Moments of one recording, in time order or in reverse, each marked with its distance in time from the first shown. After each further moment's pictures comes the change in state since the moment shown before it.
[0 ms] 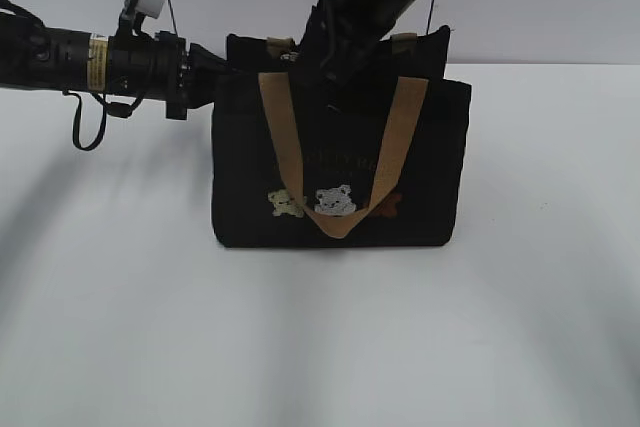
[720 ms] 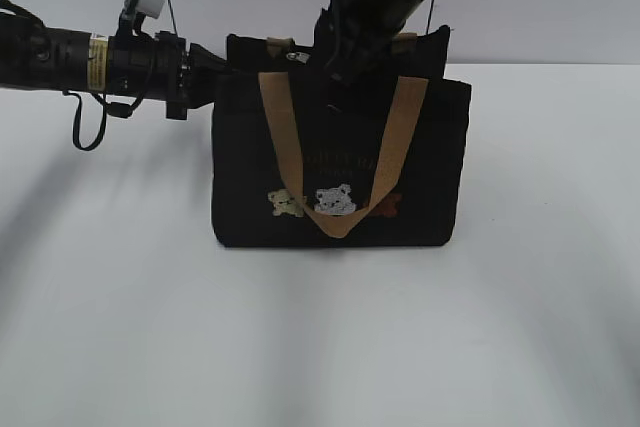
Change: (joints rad) left arm 0.000 0.000 0.000 0.000 0.000 0.000; right arm 0.000 0.000 0.000 -0.075 0.012 0.097
